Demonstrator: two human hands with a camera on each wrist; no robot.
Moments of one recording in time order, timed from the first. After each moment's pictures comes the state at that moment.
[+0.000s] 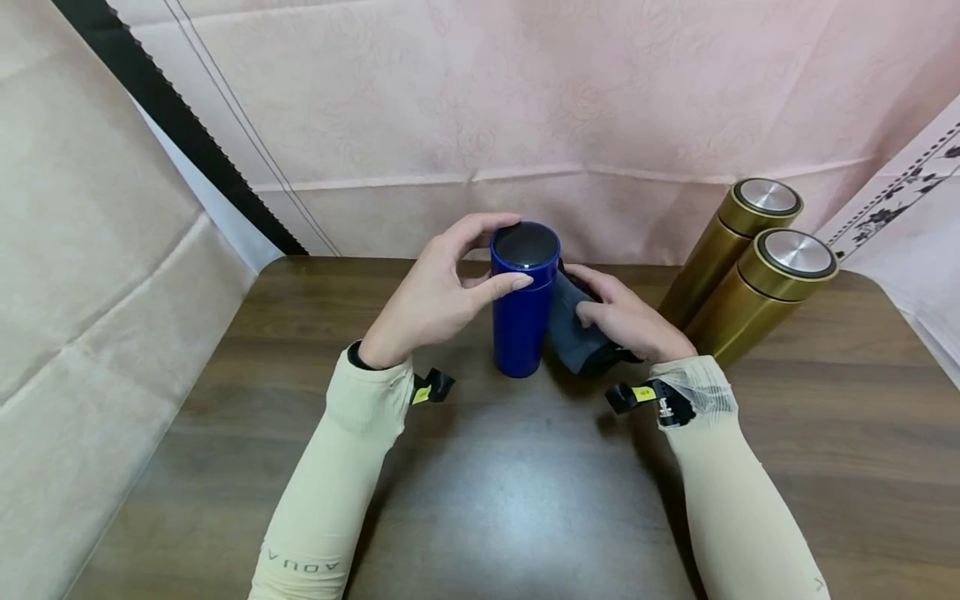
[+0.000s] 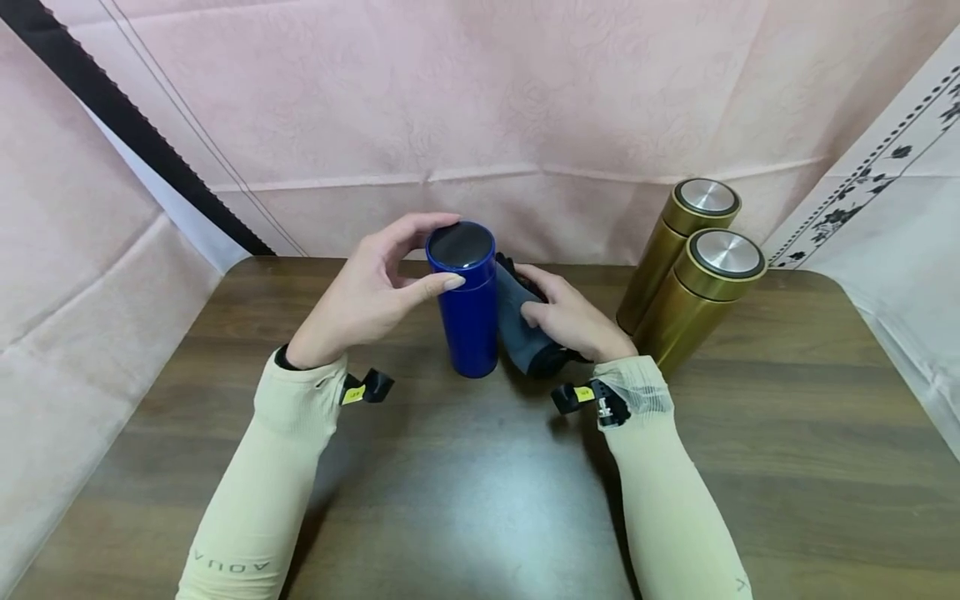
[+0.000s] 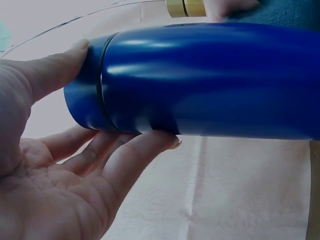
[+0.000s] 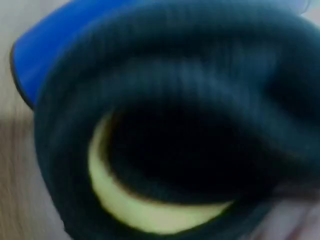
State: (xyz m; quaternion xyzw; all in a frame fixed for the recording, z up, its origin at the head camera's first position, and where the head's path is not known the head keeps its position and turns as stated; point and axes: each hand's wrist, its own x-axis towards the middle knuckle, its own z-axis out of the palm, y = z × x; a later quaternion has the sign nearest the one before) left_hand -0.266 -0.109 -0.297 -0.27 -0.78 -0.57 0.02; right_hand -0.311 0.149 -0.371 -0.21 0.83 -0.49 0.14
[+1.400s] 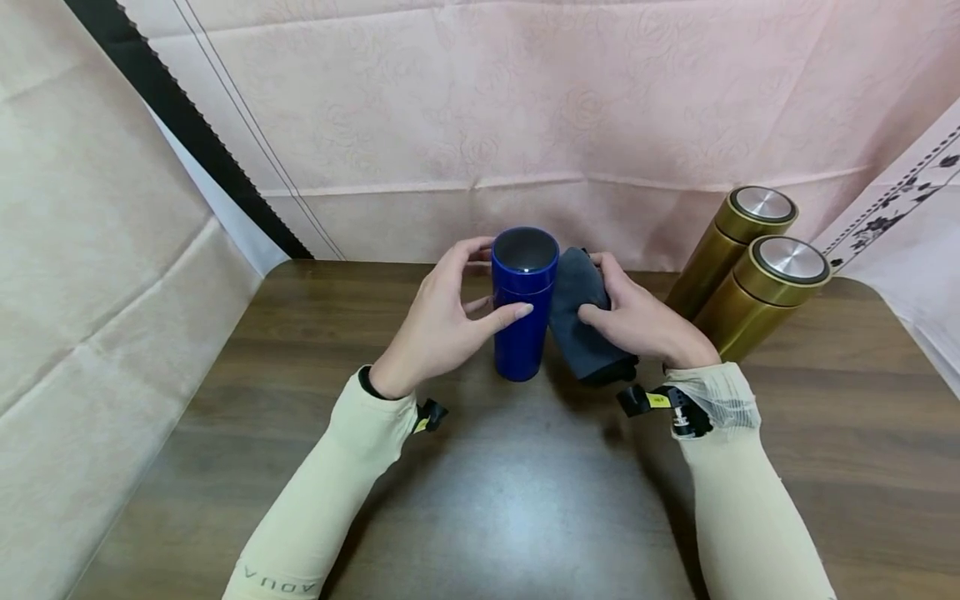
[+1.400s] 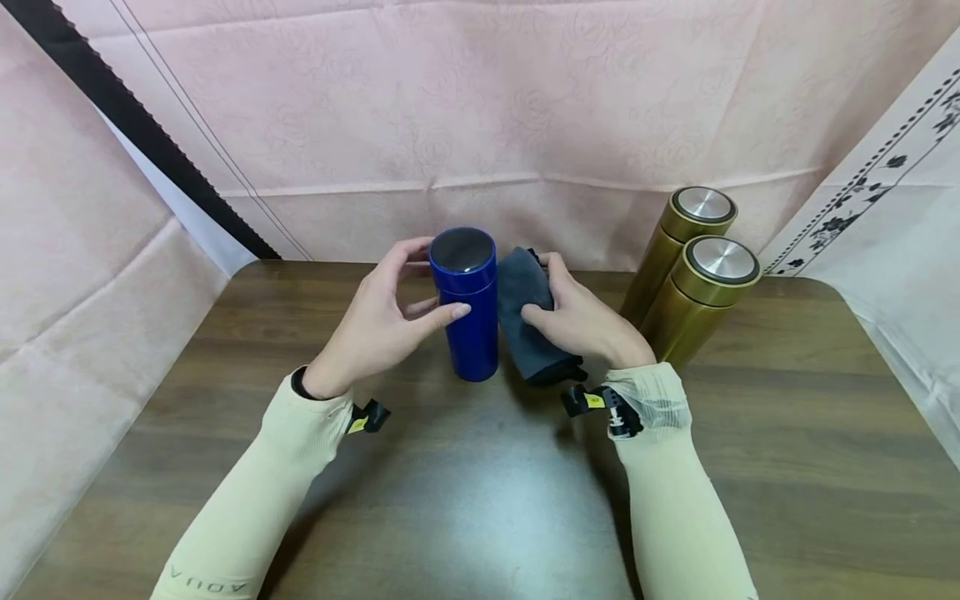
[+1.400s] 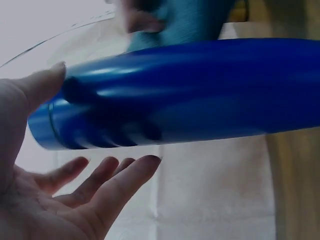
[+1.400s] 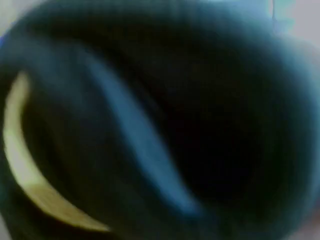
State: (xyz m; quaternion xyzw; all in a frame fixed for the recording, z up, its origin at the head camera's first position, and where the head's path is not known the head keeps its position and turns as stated) left_hand -0.255 -0.108 -0.329 -0.23 -0.82 -0.51 0.10; right_hand -0.290 0.156 -0.340 -0.18 0.89 -0.40 0.12
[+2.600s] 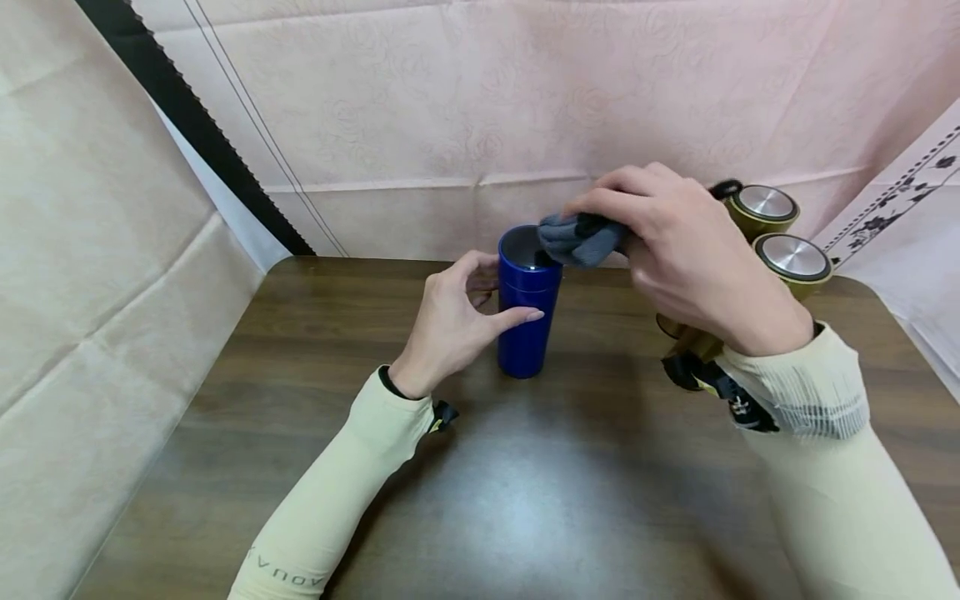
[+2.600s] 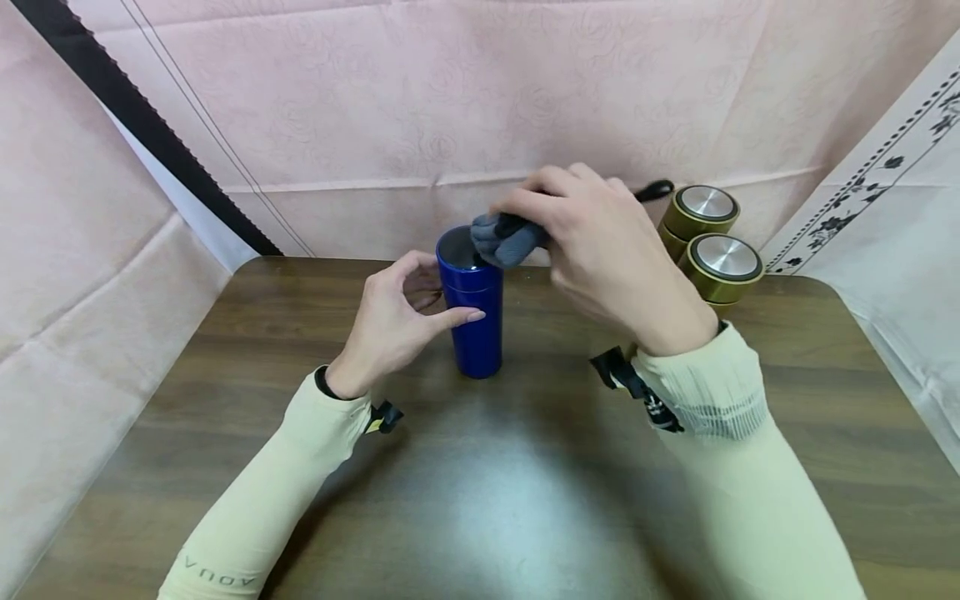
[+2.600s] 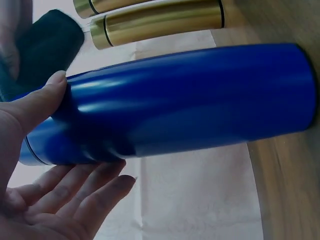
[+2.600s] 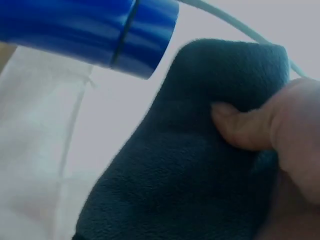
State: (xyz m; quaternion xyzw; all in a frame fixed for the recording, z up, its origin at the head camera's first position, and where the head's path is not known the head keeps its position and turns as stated) left_hand -0.254 -0.100 -0.340 -0.19 -0.80 -0.55 0.14; right_hand -0.247 0.136 -0.230 -0.38 0.88 -0.16 -0.25
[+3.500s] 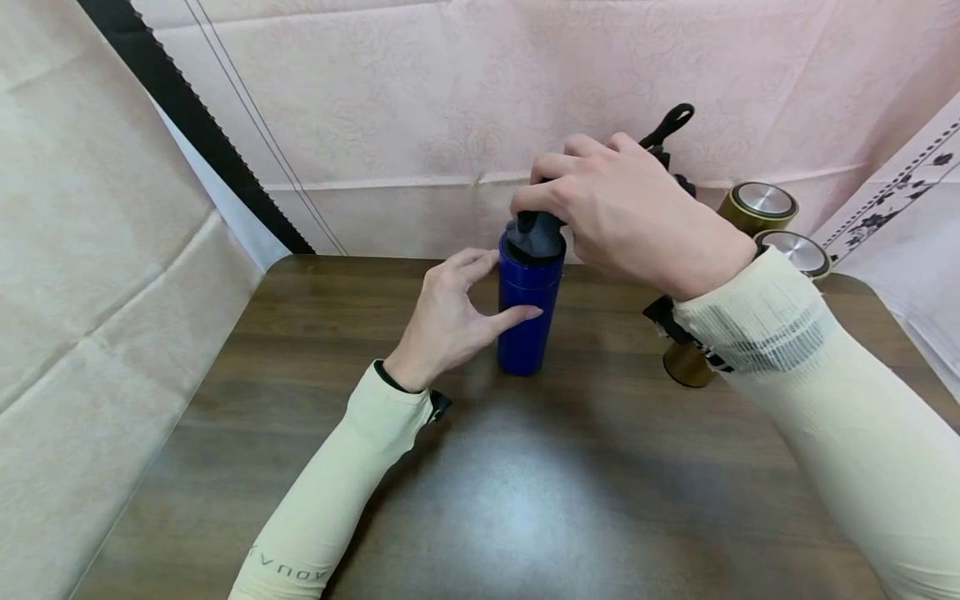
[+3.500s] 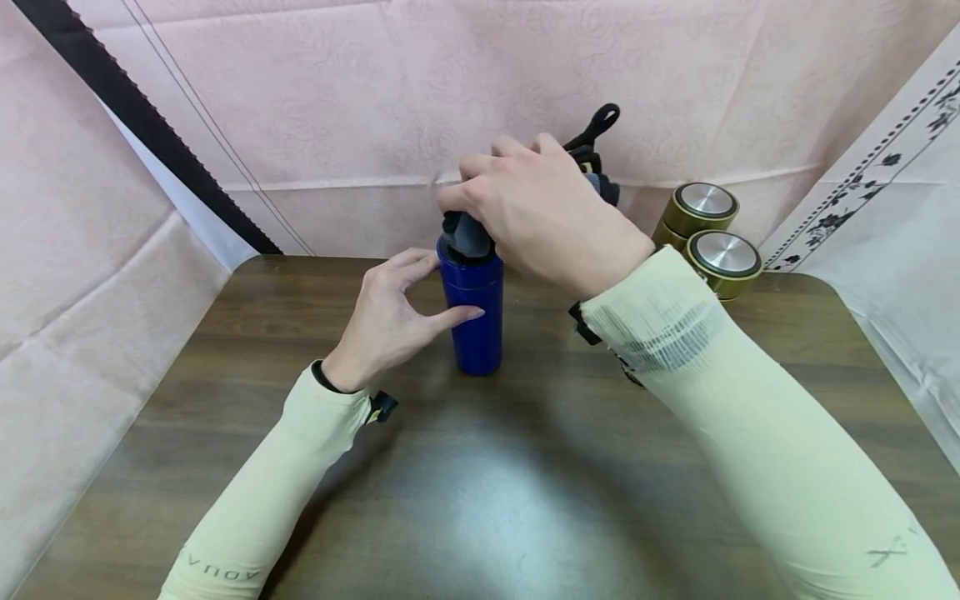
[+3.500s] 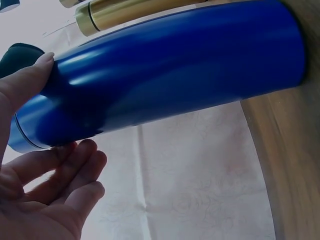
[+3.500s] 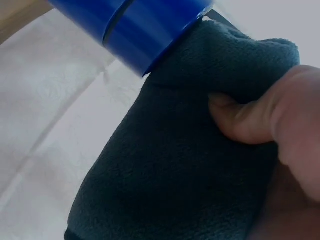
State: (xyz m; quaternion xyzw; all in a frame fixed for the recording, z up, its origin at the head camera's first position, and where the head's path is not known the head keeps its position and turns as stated) left_hand -0.262 -0.109 -0.343 -0.28 -0.84 -0.39 0.25; right_hand -0.260 0.094 -0.197 -0.41 0.89 0.05 -0.18
